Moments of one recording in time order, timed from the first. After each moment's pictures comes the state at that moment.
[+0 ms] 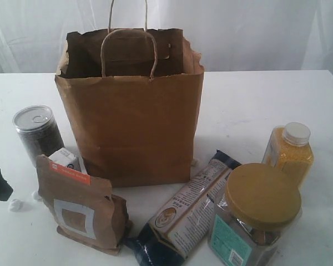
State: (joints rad) left arm 0.03 1.41 -0.71 -0.44 0.70 0.76; right arm 0.09 0.01 0.00 -0.22 0.34 0.17
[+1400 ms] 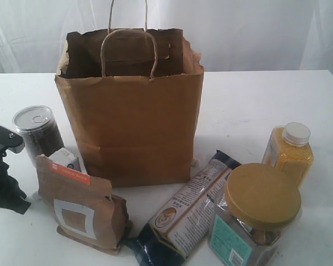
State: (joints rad) left arm -0.07 1.61 -0.62 -0.60 0.33 1.04; right arm 0.09 0.01 0.00 -0.22 0.34 0.17
